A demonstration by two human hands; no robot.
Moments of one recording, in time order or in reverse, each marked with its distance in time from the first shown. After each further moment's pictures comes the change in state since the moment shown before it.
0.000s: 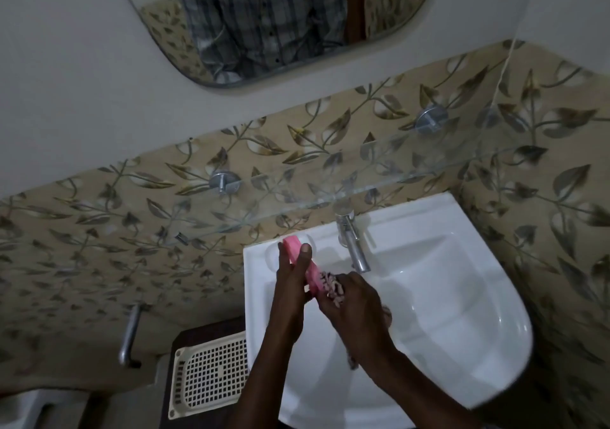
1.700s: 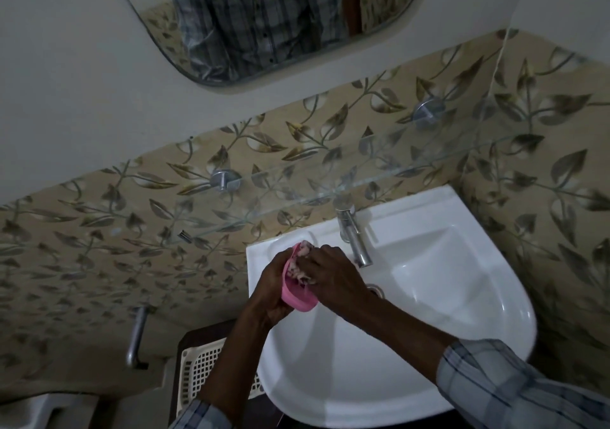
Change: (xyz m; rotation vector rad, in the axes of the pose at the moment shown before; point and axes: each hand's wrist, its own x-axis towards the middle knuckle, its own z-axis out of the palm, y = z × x) left_hand 0.015 0.014 -0.036 -0.361 -0.251 -0.365; right_hand 0.052 0.005 0.016 -0.156 -0.206 -0.576
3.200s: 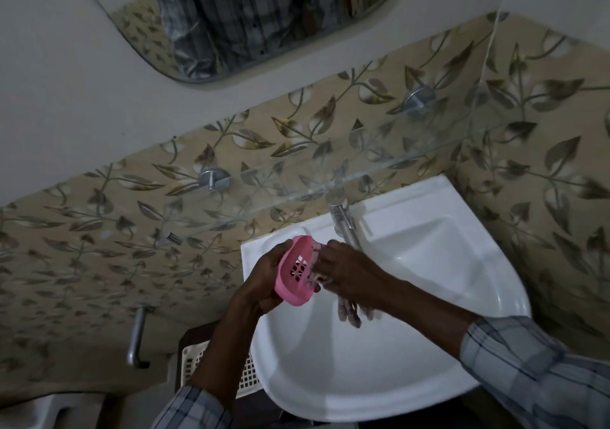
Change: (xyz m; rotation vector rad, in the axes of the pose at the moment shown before) left_hand 0.006 0.014 0.001 0.175 -0.003 -0.020; right_hand -0.011 0.038 -0.024 0.066 -0.208 -0.229
